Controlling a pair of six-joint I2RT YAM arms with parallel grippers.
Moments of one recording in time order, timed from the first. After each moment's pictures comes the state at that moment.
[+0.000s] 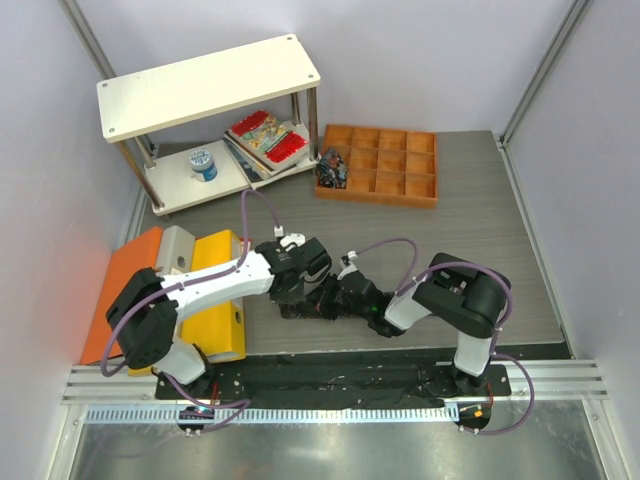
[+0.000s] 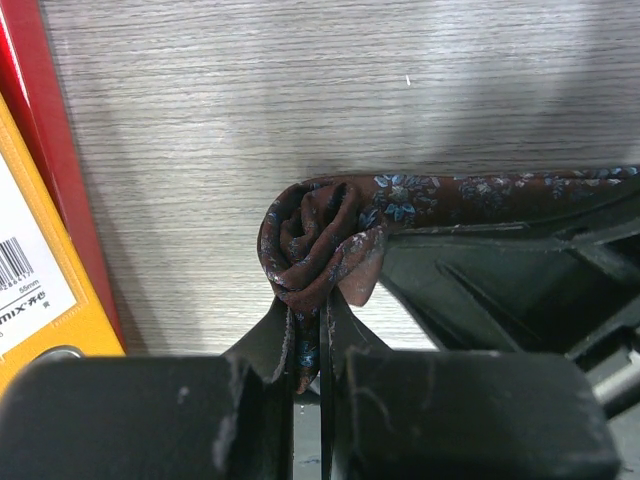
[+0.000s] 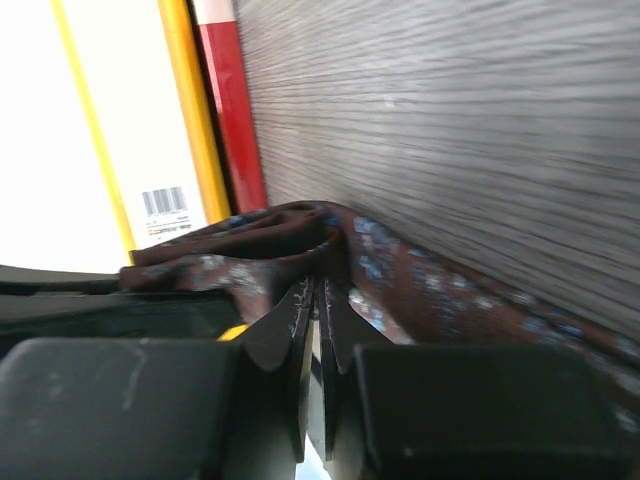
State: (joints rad) left arm -0.95 1.53 1.06 -0.91 -0.35 -0.89; right arm 0.99 1.83 0.50 0.91 -0.07 1.42
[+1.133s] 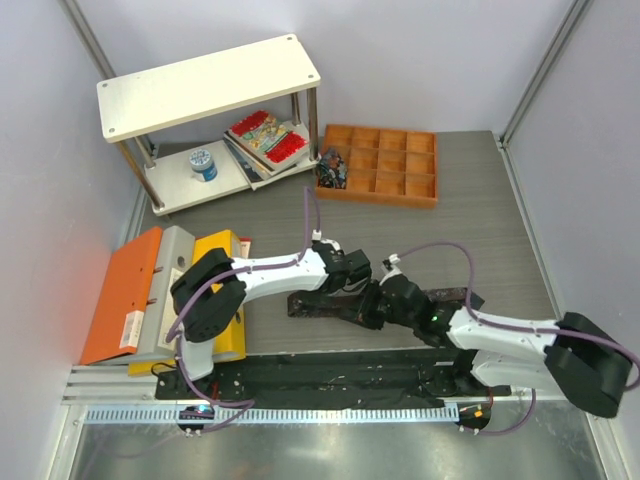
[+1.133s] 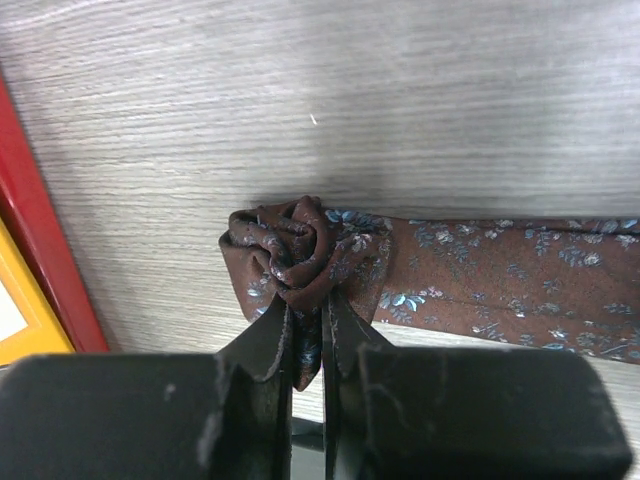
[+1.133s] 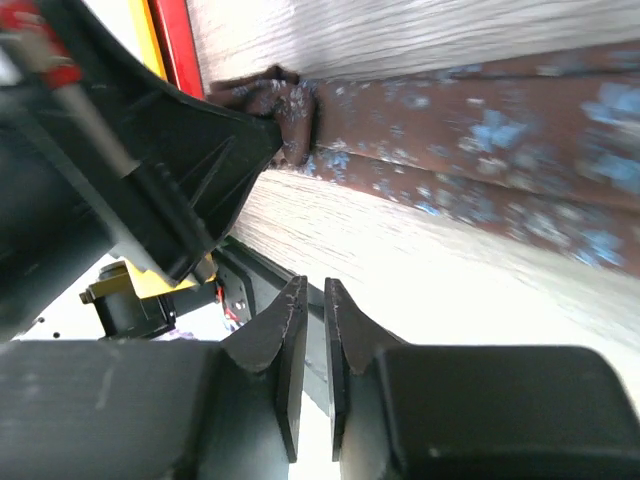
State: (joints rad) left arm -1.06 1.88 1.33 -1.03 -0.48 -0.93; right arm 0.93 1.17 0.33 0.25 -0.09 1.30
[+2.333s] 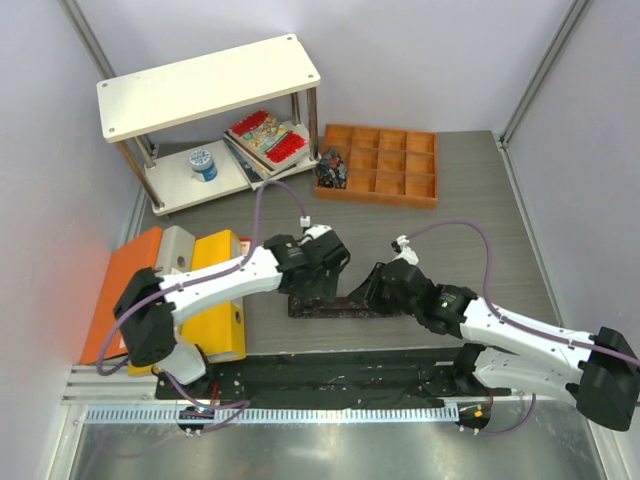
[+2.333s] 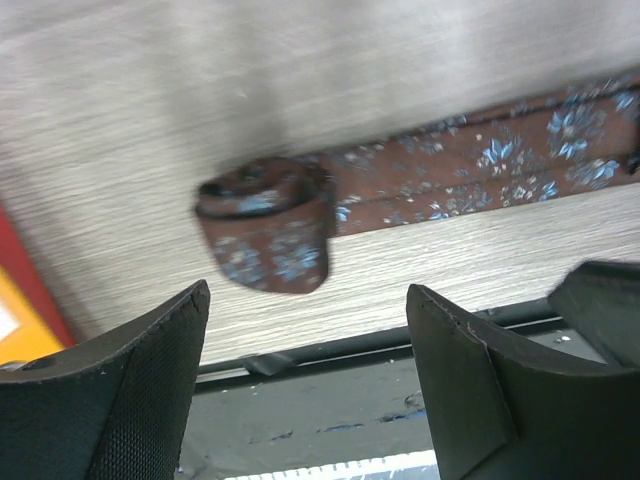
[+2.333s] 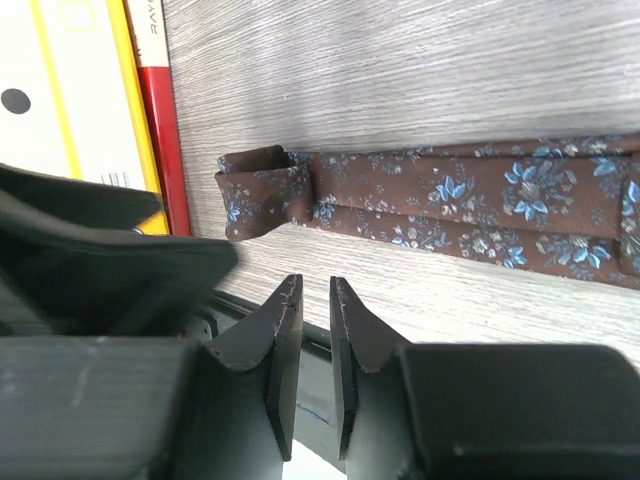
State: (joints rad) left arm -1.03 1.59 1.25 -0.92 -0.29 -0.79; right arm 0.93 0.97 0.55 -0.26 0.14 1.16
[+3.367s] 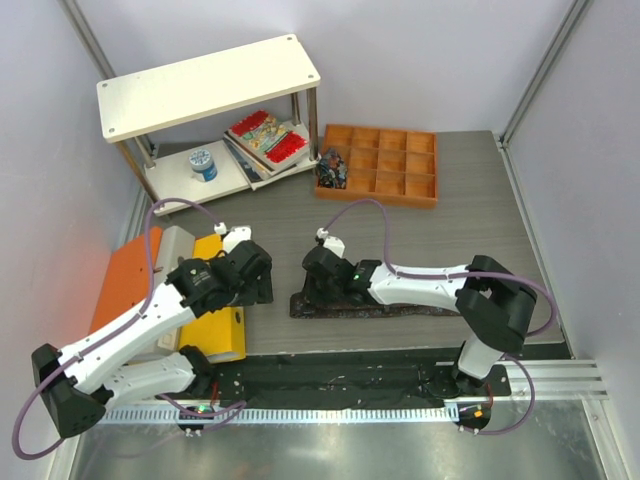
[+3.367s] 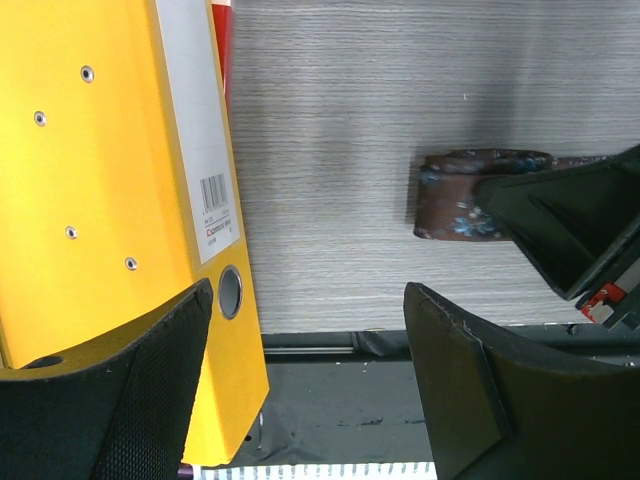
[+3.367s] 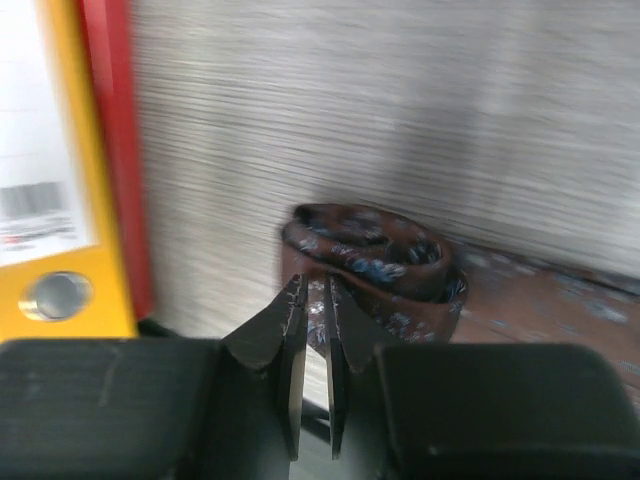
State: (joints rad) left arm -0.84 1.00 0.94 -1.04 -0.40 -0.82; right arm 1.05 1.67 1.00 -0.18 0.12 1.02
